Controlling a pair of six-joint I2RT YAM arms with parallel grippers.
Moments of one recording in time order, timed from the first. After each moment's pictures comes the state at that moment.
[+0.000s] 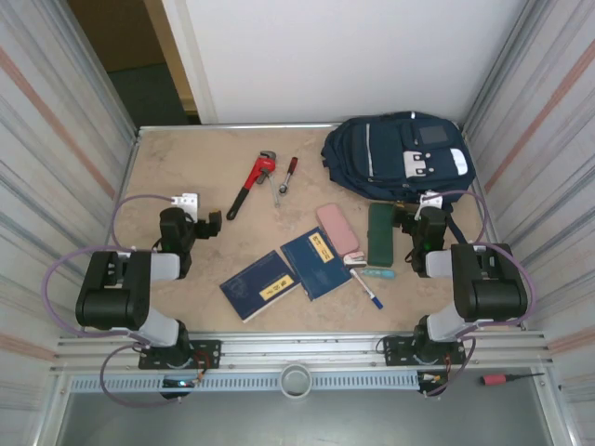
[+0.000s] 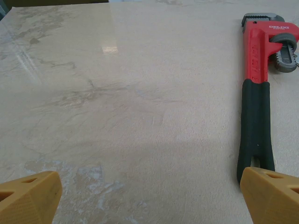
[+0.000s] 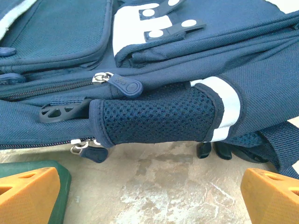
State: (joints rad) left arm -0.03 1.50 0.39 0.68 0.00 0.05; right arm 0.00 1.53 0.36 0.75 0.19 0.10
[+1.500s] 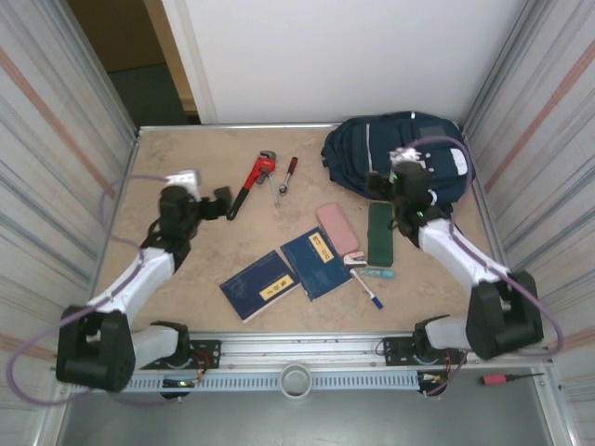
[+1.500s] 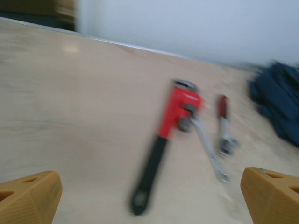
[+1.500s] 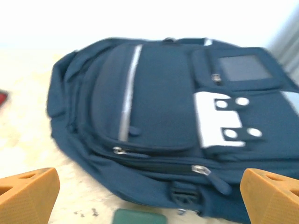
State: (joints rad) left arm -0.25 1.21 0.68 0.10 -0.02 -0.27; right arm 0.31 1.39 0.92 -0.03 0.33 0.06
